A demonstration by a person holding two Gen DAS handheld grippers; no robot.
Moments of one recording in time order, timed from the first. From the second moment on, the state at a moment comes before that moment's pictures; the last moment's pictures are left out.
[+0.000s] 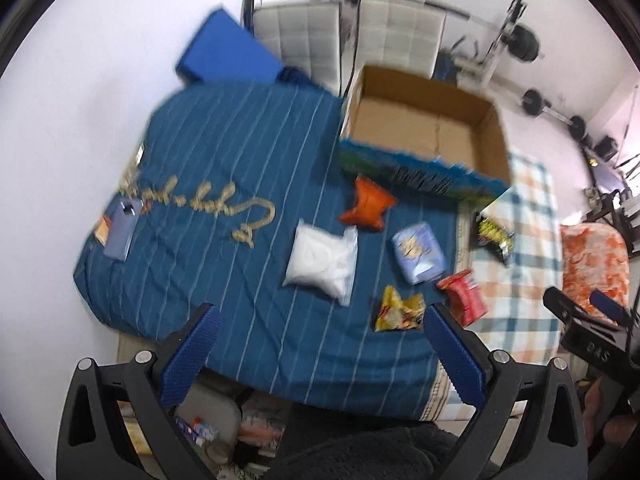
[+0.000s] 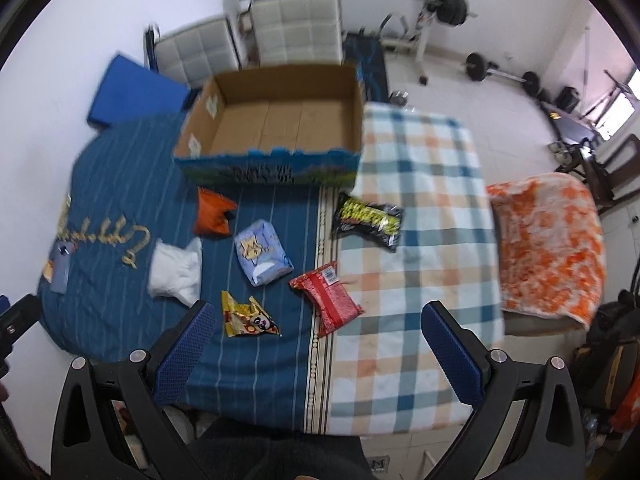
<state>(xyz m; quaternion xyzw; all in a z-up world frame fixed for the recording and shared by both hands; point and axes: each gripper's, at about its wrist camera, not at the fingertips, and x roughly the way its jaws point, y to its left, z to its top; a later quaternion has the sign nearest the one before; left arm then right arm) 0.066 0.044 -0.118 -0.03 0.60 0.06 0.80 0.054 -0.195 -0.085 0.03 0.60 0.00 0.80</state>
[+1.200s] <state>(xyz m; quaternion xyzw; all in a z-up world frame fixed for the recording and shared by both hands) 0.184 0.071 -0.409 -0.04 0.77 -0.05 0.64 0.211 -0.097 -0.401 0.00 0.78 0.00 0.63</state>
